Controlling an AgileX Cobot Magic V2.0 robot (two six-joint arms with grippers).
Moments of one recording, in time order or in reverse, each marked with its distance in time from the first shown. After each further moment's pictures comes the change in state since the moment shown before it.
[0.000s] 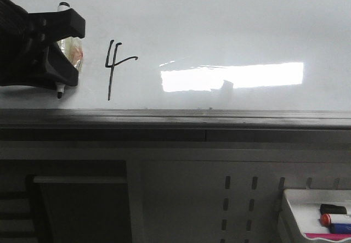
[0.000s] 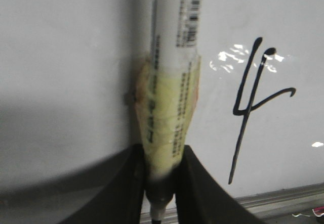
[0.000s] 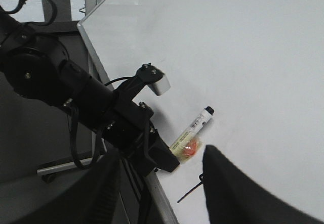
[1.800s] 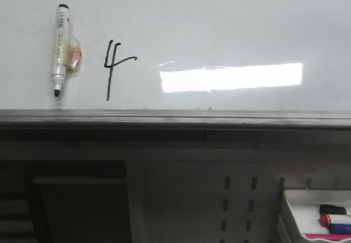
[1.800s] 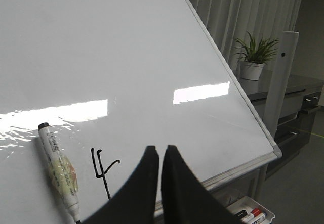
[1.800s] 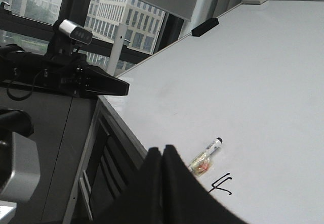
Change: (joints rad) left arm -0.230 -1.173 0.488 0.328 -0.129 0.000; right arm -0.001 -0.998 0.582 0.037 0.006 0.002
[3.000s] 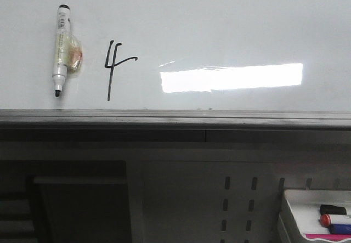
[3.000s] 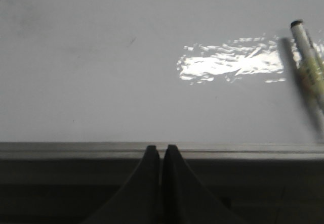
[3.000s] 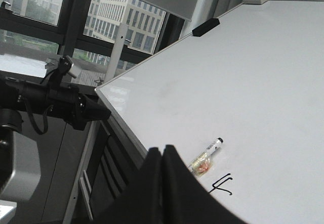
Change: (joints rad) left arm 0.728 -0.194 0.173 -0.276 0.271 0.411; right arm 0.000 0.000 0.000 0.000 0.001 0.000
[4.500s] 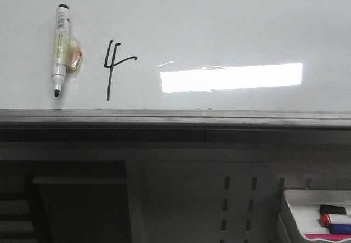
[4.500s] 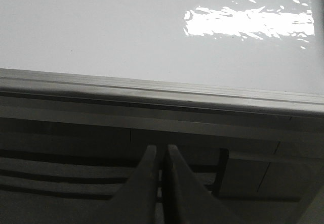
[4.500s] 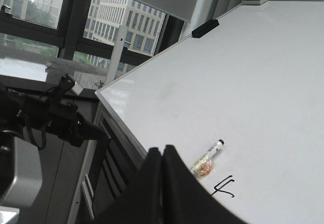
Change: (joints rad) left arm 0.010 0.000 0.035 0.058 0.119 -0.137; right arm 0.000 0.000 0.000 0.028 -0.004 0.000
